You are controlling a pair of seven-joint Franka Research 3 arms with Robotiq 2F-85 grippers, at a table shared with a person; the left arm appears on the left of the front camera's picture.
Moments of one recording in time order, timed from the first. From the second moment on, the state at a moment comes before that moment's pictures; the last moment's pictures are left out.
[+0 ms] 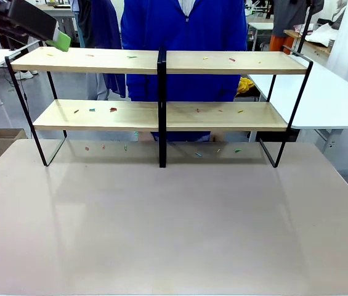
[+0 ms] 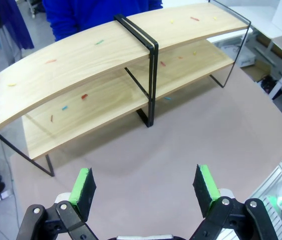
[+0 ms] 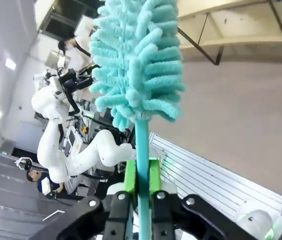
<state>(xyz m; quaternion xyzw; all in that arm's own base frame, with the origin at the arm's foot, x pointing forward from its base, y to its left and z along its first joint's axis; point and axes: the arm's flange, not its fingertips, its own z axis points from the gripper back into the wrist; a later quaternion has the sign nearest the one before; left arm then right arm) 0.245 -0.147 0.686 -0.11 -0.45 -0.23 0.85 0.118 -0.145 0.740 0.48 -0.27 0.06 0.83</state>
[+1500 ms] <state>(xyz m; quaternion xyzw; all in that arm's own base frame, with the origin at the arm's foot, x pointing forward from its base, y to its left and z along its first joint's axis) 0.245 -0.147 0.686 -0.11 -0.45 -0.23 0.85 0.125 -0.144 0.736 0.48 -0.26 0.04 0.84</state>
